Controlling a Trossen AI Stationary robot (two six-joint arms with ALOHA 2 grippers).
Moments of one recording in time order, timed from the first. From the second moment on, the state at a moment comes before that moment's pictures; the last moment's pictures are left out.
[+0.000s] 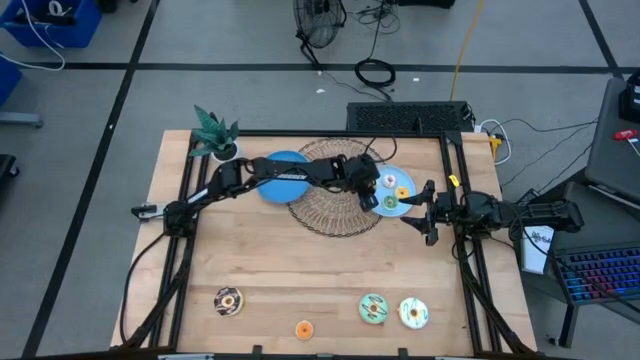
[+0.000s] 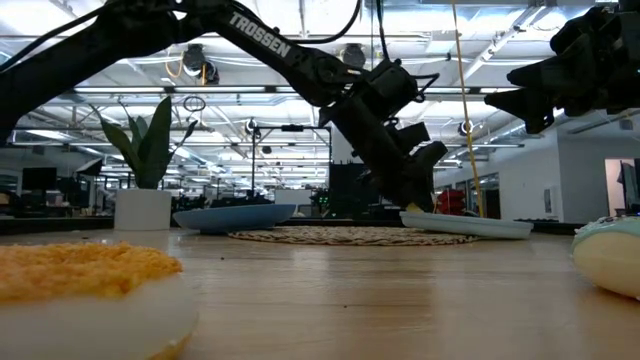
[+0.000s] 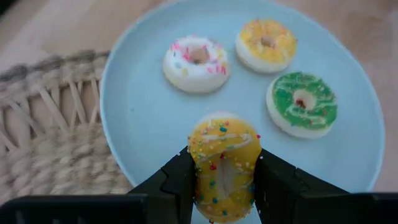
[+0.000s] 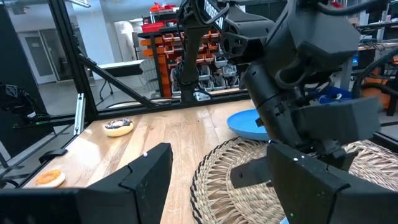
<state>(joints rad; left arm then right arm) 0.22 2.42 1.95 -0.32 -0.02 -0.13 0.05 0.08 0.02 0.08 0.13 0.13</state>
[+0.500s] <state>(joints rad) 0.22 2.44 1.95 -0.28 -0.03 -0.15 0.05 0.08 0.02 0.08 0.13 0.13</state>
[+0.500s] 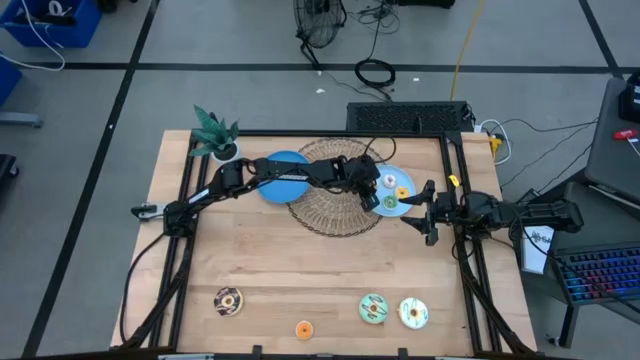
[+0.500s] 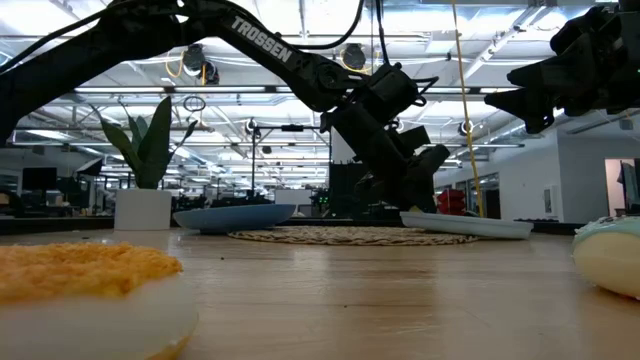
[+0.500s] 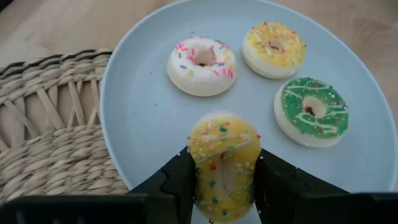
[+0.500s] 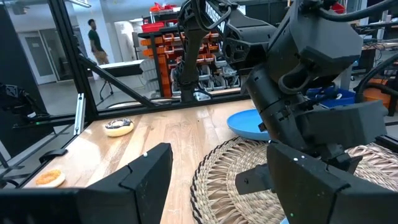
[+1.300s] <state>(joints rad) 0.22 2.43 1.95 -0.23 -0.05 -0.11 0.05 0.08 0.02 0.08 0.13 0.13</state>
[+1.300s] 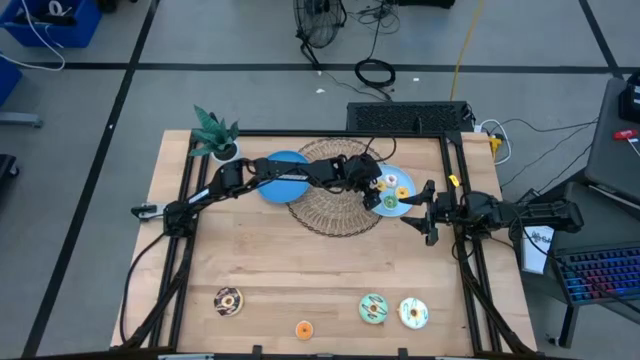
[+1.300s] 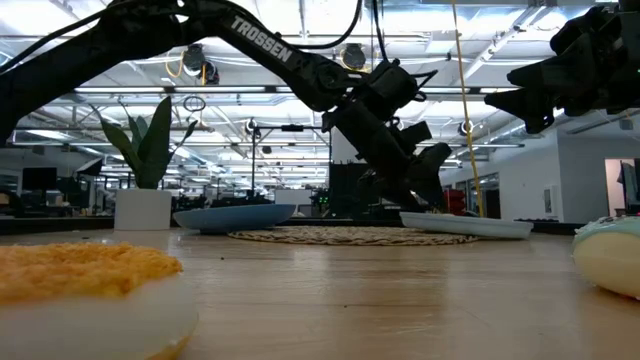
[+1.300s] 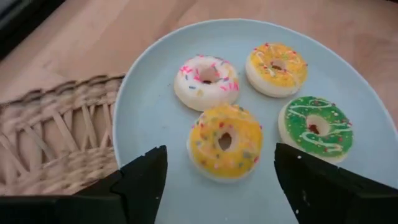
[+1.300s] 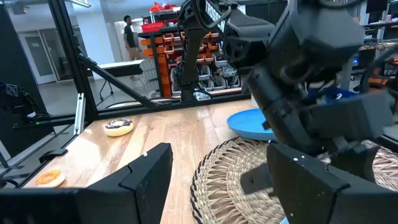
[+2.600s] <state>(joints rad) 0.15 1.71 1.95 -0.85 -0.08 -0.04 0.05 0.11 0.02 0.08 0.13 0.13</state>
